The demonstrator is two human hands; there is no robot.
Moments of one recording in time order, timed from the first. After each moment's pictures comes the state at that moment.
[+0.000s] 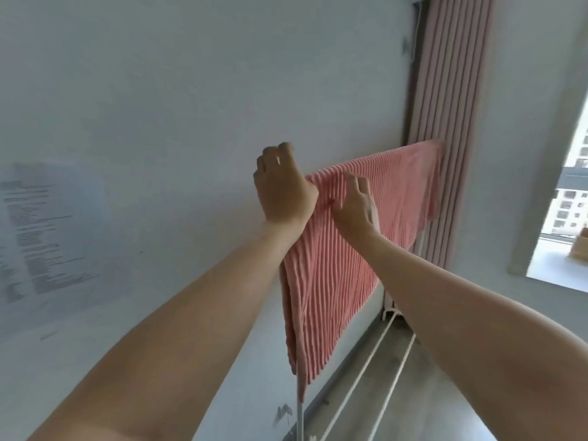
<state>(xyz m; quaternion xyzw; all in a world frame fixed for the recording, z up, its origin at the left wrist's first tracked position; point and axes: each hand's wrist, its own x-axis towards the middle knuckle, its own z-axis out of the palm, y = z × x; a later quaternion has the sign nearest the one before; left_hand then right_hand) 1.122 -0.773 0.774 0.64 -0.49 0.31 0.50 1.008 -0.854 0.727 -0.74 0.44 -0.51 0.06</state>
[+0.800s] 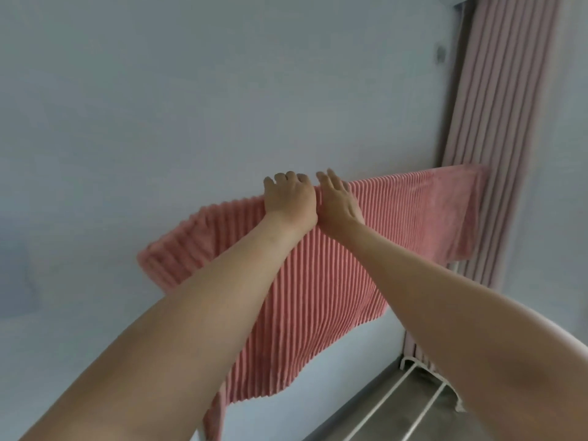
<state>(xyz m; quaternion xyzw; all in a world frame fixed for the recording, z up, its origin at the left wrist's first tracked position) 0.990 -0.971 0.802 0.81 -0.47 0.34 0.08 0.935 -1.090 0.766 -0.87 0.31 -0.38 0.02</state>
